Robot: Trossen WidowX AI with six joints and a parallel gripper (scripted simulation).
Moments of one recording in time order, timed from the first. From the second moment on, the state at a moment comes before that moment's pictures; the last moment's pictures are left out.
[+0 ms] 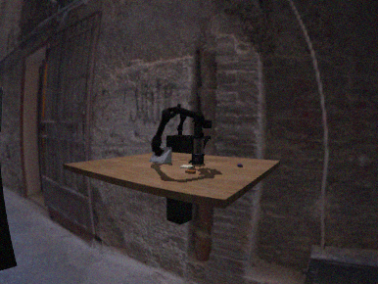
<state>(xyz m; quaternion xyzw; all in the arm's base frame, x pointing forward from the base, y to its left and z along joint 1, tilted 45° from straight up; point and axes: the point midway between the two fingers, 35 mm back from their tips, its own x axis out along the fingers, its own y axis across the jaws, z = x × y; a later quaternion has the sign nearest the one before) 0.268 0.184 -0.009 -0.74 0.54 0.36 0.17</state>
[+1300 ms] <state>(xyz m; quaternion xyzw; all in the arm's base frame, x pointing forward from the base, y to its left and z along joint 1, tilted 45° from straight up) 0.268 0.178 -0.014 -0.74 0.54 0.36 0.17</state>
